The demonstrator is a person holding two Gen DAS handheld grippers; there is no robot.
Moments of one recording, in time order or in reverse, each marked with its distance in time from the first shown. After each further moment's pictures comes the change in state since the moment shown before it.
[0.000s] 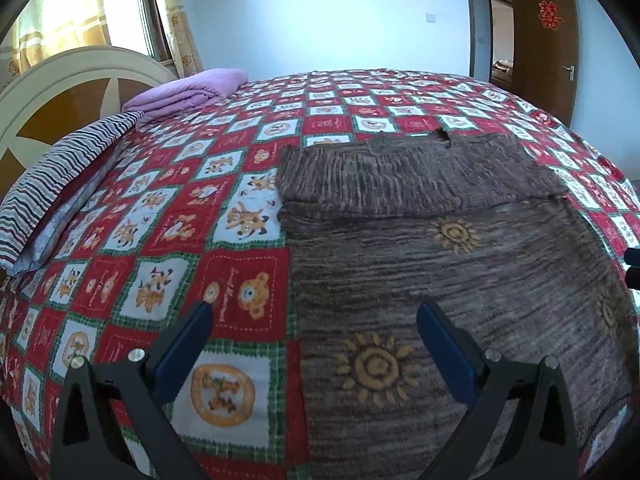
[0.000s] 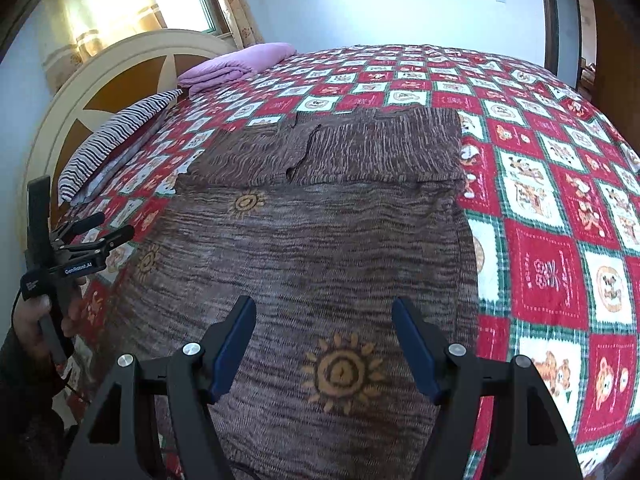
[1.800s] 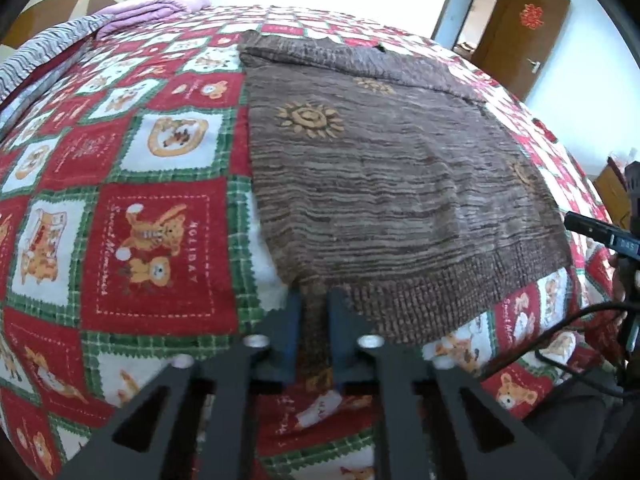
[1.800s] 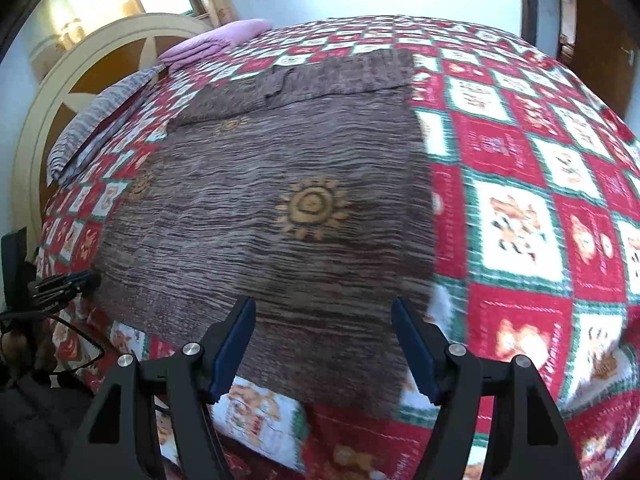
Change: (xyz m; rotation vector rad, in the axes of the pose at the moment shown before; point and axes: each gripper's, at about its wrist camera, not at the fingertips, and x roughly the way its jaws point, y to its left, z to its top) left arm -0.053 0.011 -0.132 -0.087 0.233 -0.315; right arm -0.040 -0.010 -0.098 0.066 0.084 -0.083
